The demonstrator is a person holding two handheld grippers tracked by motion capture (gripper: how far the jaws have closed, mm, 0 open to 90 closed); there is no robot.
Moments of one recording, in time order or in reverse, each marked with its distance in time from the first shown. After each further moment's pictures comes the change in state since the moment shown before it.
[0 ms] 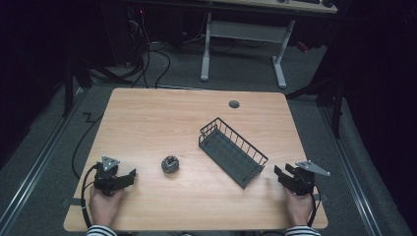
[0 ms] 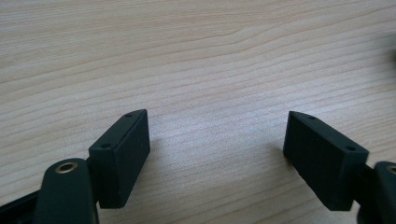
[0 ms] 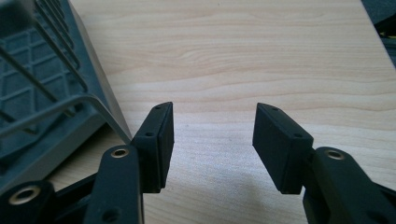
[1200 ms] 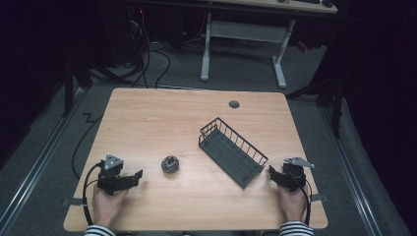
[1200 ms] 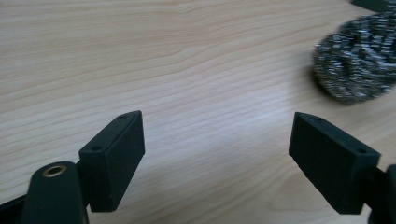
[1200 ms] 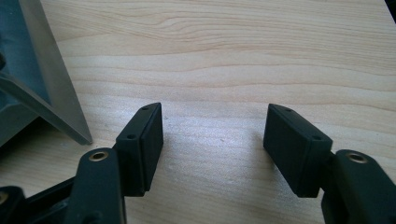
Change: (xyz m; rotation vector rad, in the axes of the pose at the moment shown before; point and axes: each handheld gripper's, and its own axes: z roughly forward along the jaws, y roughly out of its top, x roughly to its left) left arm -0.021 0.014 -0.016 -0.007 -0.138 0.029; right arm 0.005 0.001 0.032 0.108 -0.100 -0.086
